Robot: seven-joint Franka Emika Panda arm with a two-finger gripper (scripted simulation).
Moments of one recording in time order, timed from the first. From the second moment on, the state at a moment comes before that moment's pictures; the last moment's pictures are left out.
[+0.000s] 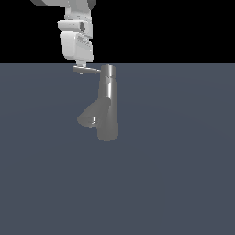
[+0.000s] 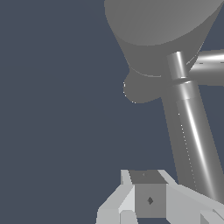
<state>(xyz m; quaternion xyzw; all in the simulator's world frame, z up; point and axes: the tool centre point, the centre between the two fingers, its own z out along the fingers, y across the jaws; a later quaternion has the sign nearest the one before) 0.091 0.138 0.256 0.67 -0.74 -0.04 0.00</state>
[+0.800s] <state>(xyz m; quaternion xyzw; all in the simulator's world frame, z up) 0.057 0.132 0.275 0.67 -0.75 -0.03 0.00</state>
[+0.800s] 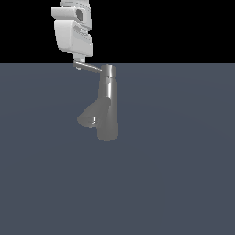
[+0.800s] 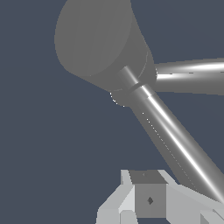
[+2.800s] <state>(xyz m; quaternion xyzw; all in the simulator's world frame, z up) -0.023 0.033 0.304 0.68 -0.73 -0.04 0.00</state>
